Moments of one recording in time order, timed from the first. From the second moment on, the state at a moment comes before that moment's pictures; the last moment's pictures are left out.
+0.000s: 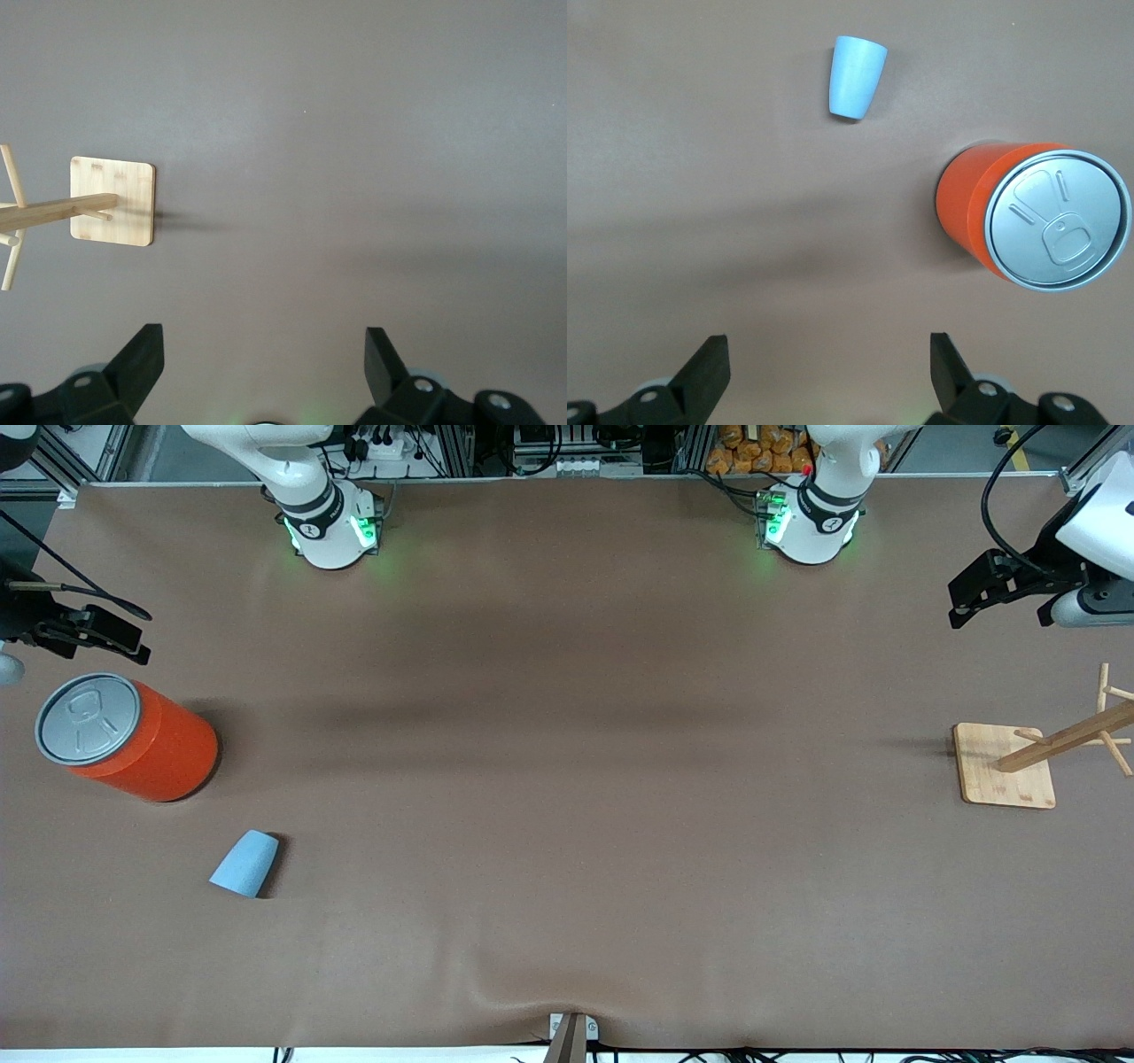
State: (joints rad) left arm 0.28 -0.05 -0.41 -1.51 0.02 1.47 -0.13; right arm 0.00 -0.04 -0.04 -1.63 0.01 1.53 0.06
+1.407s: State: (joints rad) left arm 0.30 -0.05 -0.41 -1.52 0.02 1.45 -0.13; right arm -0.03 0.22 -0.05 -1.66 0.01 1.76 0.06
